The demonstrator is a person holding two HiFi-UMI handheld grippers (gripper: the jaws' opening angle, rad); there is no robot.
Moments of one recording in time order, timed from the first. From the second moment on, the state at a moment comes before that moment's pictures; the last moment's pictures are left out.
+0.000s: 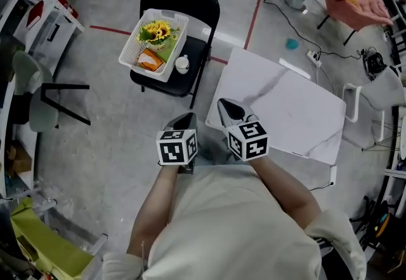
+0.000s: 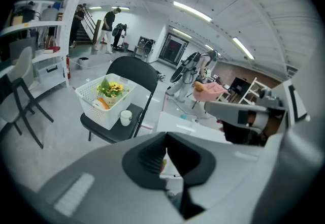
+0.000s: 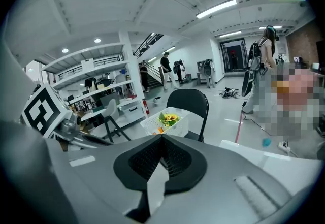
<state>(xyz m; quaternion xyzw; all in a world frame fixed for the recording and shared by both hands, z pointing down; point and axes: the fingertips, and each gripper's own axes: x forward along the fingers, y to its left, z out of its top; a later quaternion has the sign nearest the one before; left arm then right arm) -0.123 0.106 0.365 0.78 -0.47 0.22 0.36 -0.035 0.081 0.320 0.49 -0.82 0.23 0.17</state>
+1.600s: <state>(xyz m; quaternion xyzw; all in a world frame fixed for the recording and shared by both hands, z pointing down) 0.119 0.202 0.365 0.81 -0.42 0.26 0.31 0.179 0.186 0.326 0.48 -0.83 0.21 0.17</state>
